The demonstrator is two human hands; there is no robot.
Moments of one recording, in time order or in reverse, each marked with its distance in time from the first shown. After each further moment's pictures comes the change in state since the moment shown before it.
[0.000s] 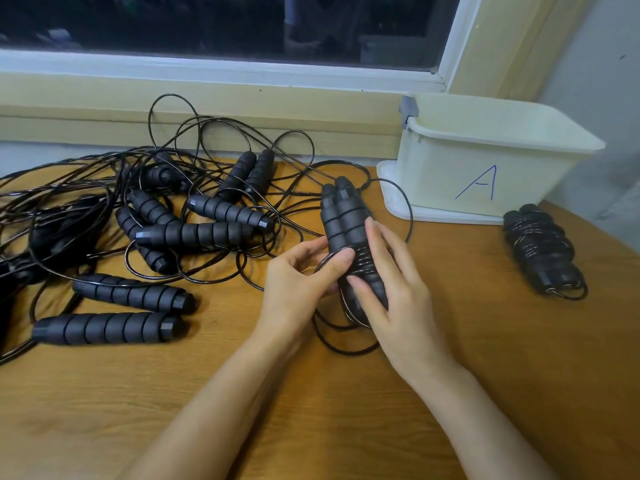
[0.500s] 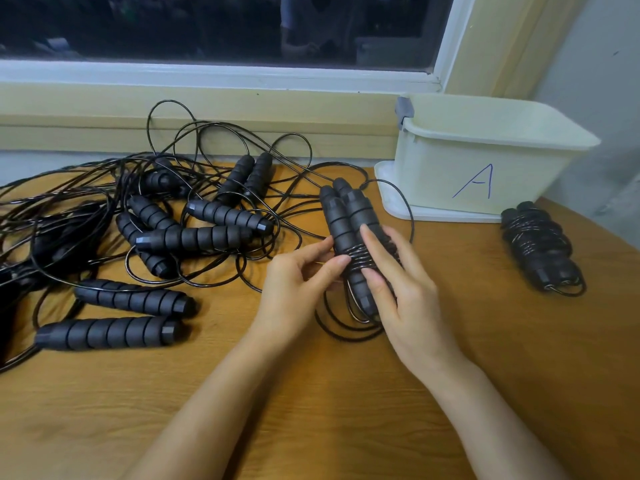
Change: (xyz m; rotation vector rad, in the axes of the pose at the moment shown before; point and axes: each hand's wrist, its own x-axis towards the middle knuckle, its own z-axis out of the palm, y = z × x) left_hand 0.002 0.003 -0.007 0.291 -0.131 0.174; right_hand 0.001 0.006 -0.007 0.012 -0.004 -0.009
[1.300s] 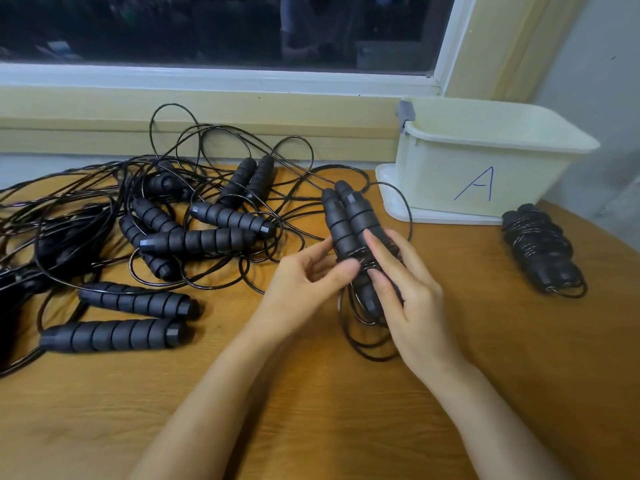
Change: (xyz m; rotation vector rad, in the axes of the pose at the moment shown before) left_hand 0.003 0.004 -0.007 -0.082 -0.170 -0.083; right_hand 0.001 0.000 0.002 0.077 0.081 -0.036
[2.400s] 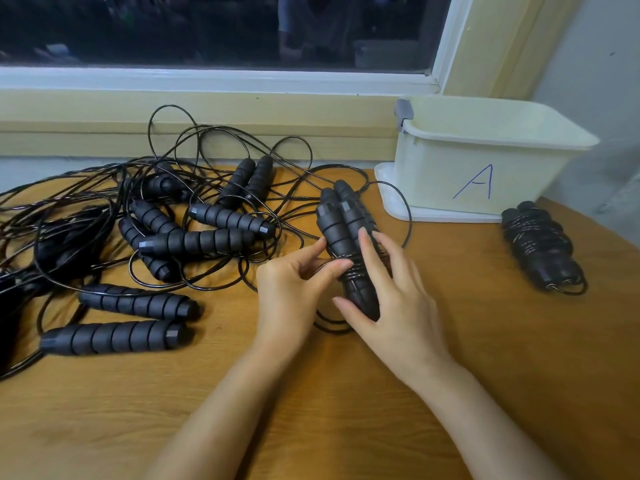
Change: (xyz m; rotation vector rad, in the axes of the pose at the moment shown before) left_hand -0.002 -0.012 0.007 0.185 0.374 0.206; right_hand -0.006 -0.010 0.006 -0.406 -0.139 0.045
